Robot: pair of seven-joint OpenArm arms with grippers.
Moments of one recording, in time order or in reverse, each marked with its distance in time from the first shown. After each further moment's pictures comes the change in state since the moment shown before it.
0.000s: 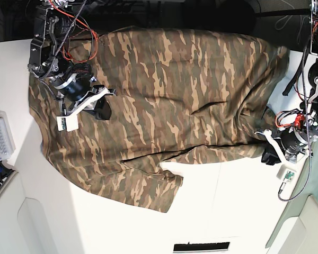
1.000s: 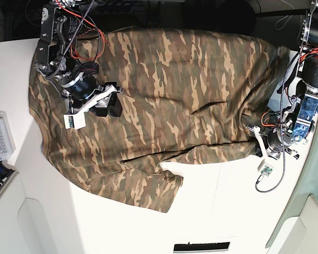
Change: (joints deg) left arm -13.4 3.9 13.8 -27.1 16.7 1.5 -13.6; right arm 0.0 -2.1 -0.1 -1.1 -4.0 0.0 0.2
